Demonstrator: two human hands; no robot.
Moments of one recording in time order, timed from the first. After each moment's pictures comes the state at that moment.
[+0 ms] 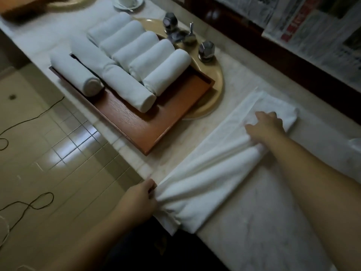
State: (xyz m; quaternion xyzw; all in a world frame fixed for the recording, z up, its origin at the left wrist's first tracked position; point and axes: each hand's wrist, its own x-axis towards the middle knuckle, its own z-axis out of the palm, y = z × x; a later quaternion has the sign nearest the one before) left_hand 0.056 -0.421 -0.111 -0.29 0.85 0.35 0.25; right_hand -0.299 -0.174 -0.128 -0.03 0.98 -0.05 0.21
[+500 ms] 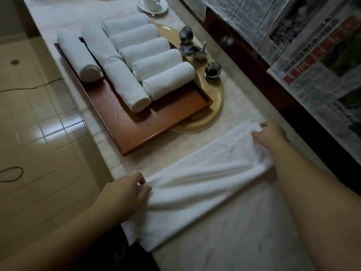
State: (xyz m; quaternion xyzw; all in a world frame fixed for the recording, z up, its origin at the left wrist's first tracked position) left_hand 0.016 -0.384 -0.121 -0.32 0.89 0.30 0.15; right_hand -0.408 -0.168 -0.115 -0.05 0.98 -0.09 0.18
